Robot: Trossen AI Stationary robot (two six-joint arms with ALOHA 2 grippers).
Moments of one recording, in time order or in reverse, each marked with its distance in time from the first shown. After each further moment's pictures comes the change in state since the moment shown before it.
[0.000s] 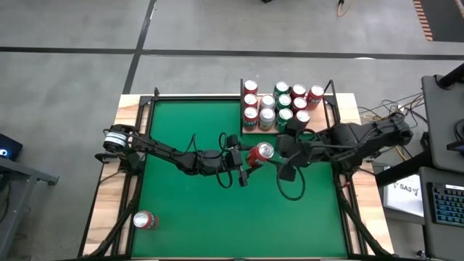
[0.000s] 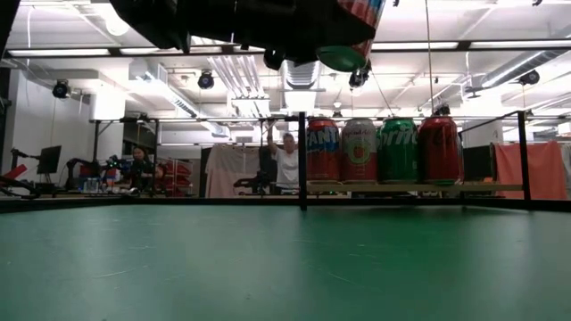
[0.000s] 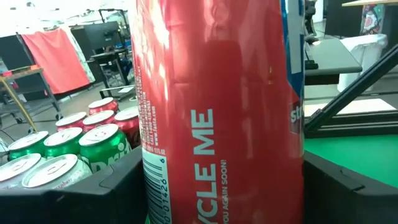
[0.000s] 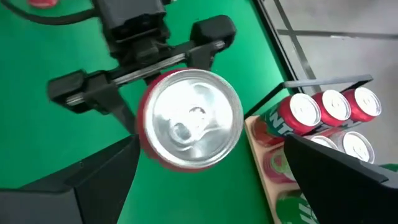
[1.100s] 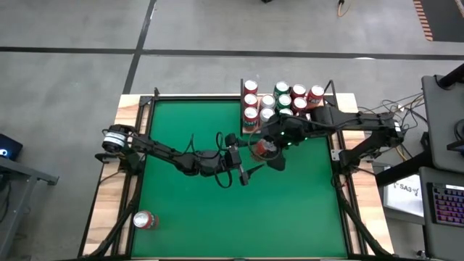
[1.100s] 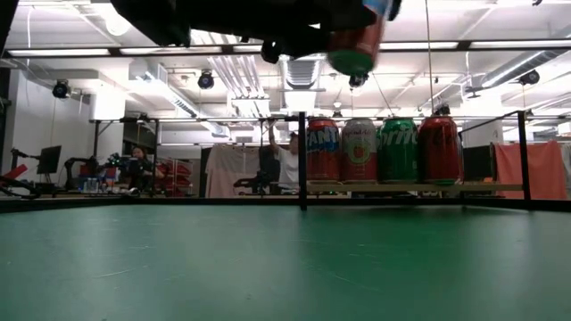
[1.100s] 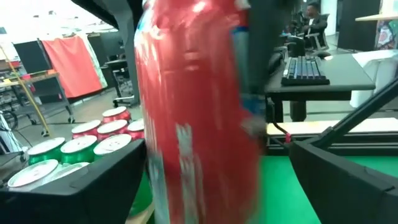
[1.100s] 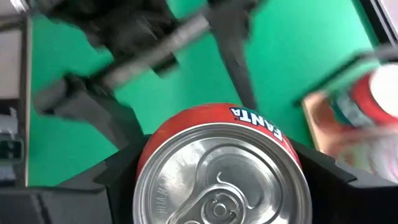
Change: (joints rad) left arm -0.016 -0.008 0.005 0.039 -0.048 -0.005; right arm -0.287 0.080 0.023 0.028 -0.467 -0.057
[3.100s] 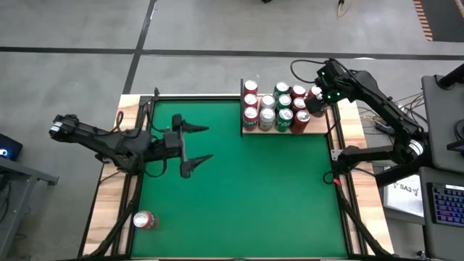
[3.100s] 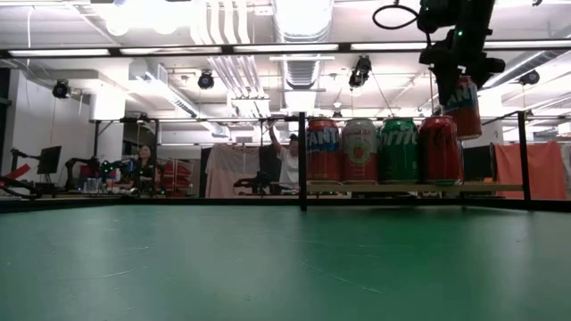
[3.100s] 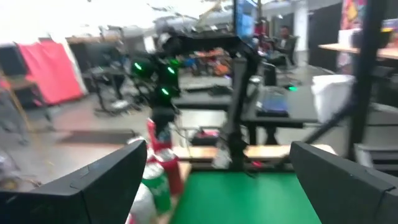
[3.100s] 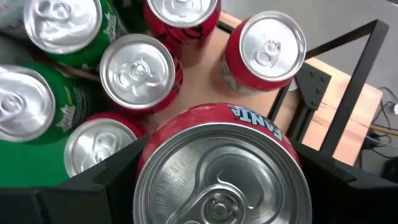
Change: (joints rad) left arm -0.126 -0.759 -0.032 -0.720 -0.054 -0.042; right arm -0.943 -0.291 -0.352 -0.183 0.089 -0.059
